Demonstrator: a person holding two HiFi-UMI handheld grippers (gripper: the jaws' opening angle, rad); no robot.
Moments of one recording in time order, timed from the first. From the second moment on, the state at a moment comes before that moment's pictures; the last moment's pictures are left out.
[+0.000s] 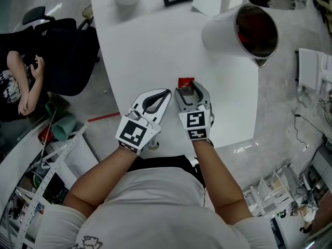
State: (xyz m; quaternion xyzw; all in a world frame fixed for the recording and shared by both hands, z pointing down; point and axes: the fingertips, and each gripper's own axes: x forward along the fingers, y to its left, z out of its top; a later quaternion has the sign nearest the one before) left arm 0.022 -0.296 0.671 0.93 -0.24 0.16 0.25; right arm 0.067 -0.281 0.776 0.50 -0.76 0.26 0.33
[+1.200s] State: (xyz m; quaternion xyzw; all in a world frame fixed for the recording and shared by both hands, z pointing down) left arm 0.027 -0.226 0.558 0.93 -0.29 0.10 0.19; right arm 0.058 -0.209 0.596 0.50 -0.82 0.15 0.23
